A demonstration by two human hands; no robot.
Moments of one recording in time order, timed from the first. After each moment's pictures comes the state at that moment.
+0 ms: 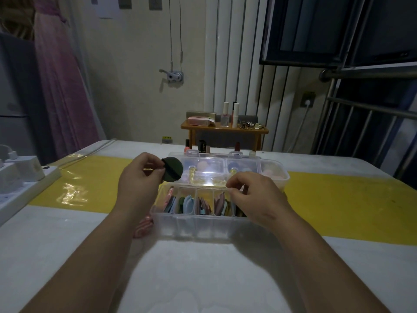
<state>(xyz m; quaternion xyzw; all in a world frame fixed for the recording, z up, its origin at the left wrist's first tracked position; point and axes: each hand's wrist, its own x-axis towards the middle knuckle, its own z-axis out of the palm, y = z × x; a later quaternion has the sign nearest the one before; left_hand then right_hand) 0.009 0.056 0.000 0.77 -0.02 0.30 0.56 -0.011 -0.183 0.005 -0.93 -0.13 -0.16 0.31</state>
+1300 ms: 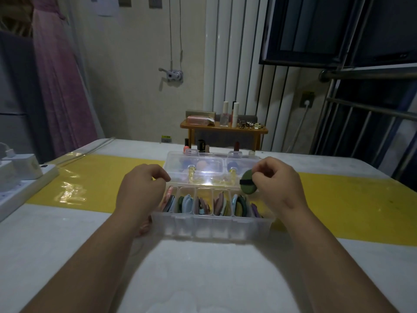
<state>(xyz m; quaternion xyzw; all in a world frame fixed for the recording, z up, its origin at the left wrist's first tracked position) 0.011 0.055 -0.006 0.88 0.03 0.26 0.40 -0.009 -0.201 0.013 -0.85 -0.03 -0.28 0.44</state>
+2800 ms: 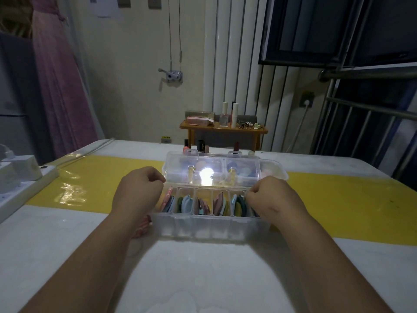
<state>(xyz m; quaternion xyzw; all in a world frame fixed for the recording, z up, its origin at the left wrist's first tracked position) 0.021 0.064 -0.014 0.89 0.05 0.23 0.40 -0.005 -0.198 0.010 -0.97 0.06 -0.09 0.20</state>
